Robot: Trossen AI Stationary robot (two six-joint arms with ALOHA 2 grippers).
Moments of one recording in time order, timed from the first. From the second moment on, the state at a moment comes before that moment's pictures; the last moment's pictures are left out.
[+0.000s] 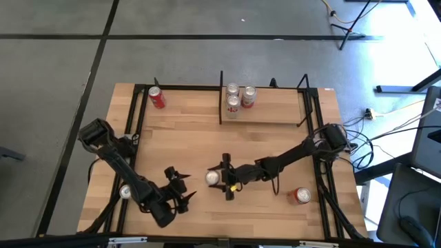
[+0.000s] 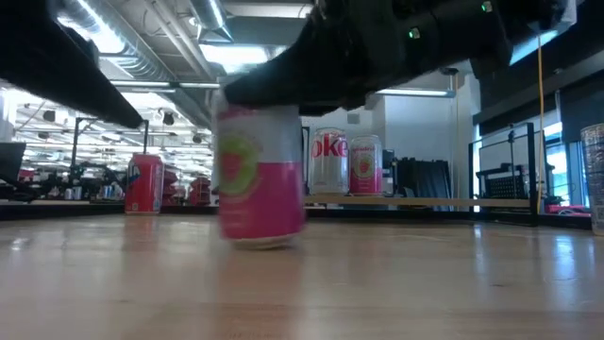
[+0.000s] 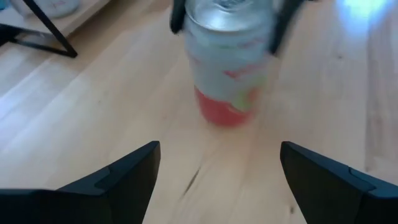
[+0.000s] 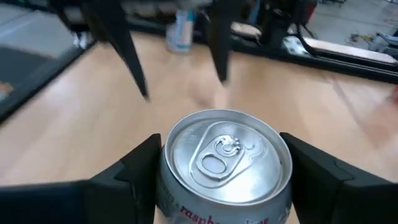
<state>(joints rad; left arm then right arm) -0.83 1.70 0.97 -0.49 -0.94 -1.04 0.35 1.91 1.01 0.57 0.25 -0.07</state>
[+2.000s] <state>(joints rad) -0.69 1.50 0.97 -0.69 -0.80 -0.57 -0.66 1.37 0.58 0.47 -0.54 -0.30</state>
